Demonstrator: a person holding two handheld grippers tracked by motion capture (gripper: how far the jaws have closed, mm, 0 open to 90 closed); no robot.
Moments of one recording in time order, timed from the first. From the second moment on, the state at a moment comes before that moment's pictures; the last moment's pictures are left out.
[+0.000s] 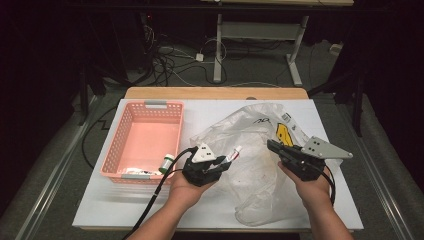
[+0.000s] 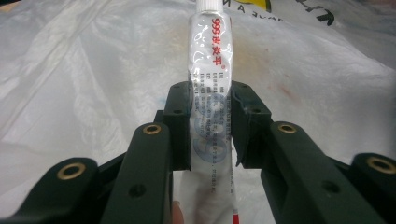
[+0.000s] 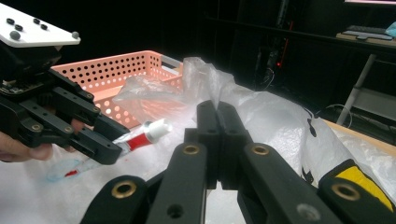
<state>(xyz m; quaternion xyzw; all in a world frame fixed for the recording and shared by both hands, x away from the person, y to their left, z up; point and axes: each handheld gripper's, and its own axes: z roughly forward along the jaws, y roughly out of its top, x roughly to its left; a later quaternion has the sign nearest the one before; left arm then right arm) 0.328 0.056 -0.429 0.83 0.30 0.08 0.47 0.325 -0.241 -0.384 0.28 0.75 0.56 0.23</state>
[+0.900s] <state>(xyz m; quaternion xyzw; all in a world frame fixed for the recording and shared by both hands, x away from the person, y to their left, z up) 0.366 -0.026 -0.455 0.84 0.29 0.09 0.45 0.329 -0.246 -0.381 0.29 0.74 0.57 0.23</state>
